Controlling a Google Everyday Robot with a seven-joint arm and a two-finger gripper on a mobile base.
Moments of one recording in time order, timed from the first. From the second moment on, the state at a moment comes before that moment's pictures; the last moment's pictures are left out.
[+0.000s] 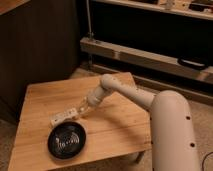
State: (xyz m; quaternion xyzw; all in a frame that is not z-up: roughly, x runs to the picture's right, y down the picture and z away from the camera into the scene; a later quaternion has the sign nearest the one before) arm -0.142 0.121 0.880 -0.32 -0.45 -0.09 0.83
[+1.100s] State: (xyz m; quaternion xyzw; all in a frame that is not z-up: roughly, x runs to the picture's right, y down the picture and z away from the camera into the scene) arm -0.100 0.087 0.763 -0.26 -0.55 -0.05 0.79
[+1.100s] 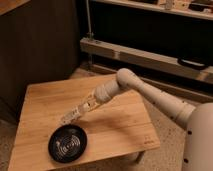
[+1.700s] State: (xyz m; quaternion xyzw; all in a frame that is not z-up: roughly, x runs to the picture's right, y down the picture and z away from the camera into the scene) arm -0.104 0.102 0.770 -0.24 -0.59 -0.01 0.77
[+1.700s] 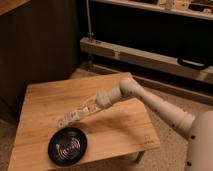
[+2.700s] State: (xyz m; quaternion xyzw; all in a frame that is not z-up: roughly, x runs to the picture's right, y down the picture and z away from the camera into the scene) arm -0.164 0.067 0.710 -0.21 -0.65 -0.04 0.73
